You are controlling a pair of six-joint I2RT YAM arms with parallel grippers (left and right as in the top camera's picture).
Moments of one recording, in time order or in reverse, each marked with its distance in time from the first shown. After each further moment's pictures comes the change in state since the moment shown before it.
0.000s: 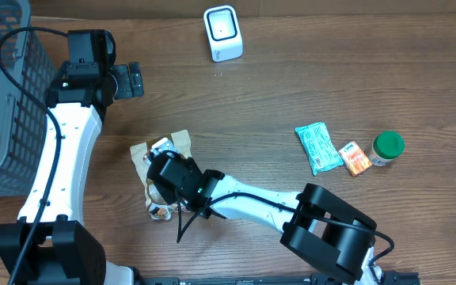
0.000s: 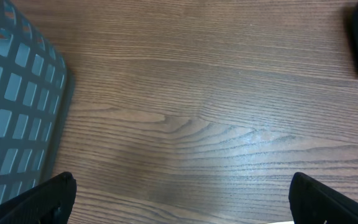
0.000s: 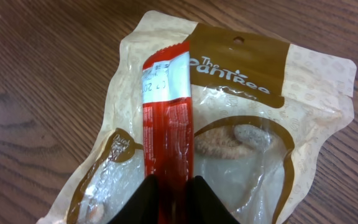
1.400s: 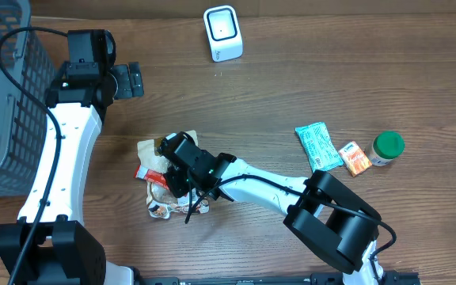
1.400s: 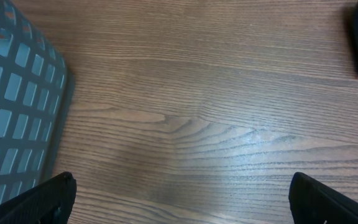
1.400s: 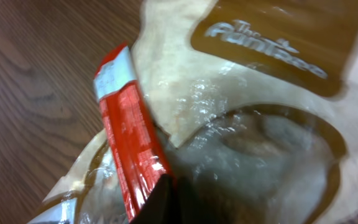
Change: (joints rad) left arm 0.000 0.000 0.000 0.000 0.000 0.000; right arm -0.109 0.012 0.000 -0.043 -0.314 -0.013
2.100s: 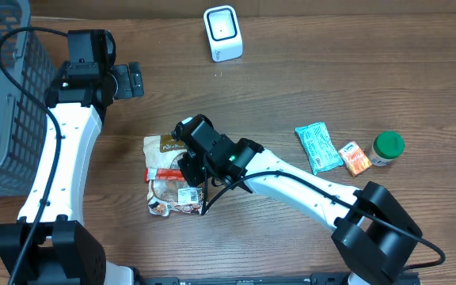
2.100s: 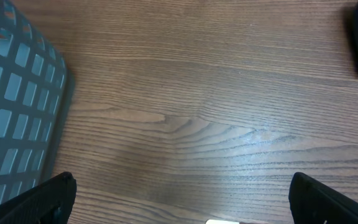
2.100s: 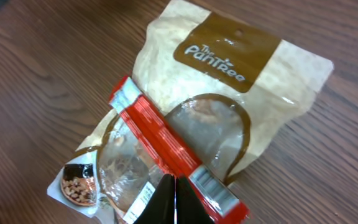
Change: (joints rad) left arm 0.000 0.000 0.000 0.000 0.000 0.000; right arm -0.069 -0.194 0.015 -0.230 0.017 -0.034
